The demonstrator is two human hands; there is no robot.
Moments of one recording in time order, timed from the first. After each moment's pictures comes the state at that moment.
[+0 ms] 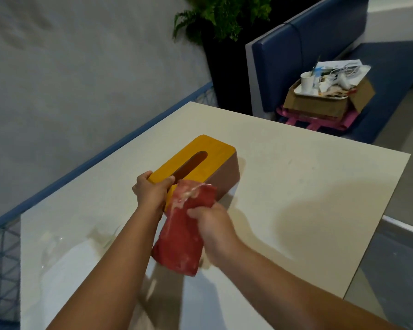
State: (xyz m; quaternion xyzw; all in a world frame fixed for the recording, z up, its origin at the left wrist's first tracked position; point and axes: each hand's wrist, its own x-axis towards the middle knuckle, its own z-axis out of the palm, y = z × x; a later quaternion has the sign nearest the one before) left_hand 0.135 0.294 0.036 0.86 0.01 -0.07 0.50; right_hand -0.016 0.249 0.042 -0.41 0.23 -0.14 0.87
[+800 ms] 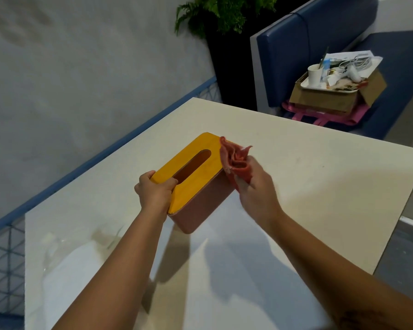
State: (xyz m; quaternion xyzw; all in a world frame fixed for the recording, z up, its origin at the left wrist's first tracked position) left_hand 0.135 0.292 0.033 0.88 0.00 -0.06 0.47; right_hand -0.006 0.157 0.012 -0.75 0.20 -0.35 0.52
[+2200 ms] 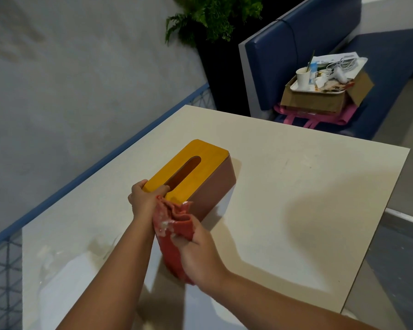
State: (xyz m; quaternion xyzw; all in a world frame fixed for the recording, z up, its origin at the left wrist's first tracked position) left_hand 0.141 0.294 0.032 0.88 0.00 -0.08 0.46; right_hand -0.020 0.266 0.016 -0.55 0.14 -0.18 0.80
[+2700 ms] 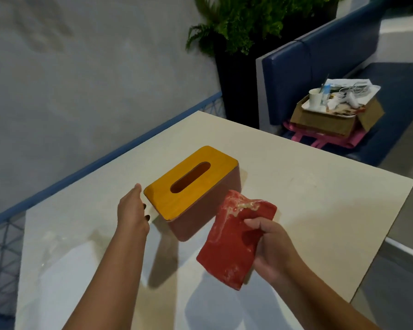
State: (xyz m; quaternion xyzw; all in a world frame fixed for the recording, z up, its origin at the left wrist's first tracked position) left_hand 0.122 0.318 0.051 0.72 0.16 -0.08 0.67; right_hand -0.069 0.179 0.010 -0.27 0.26 -0.09 0.92
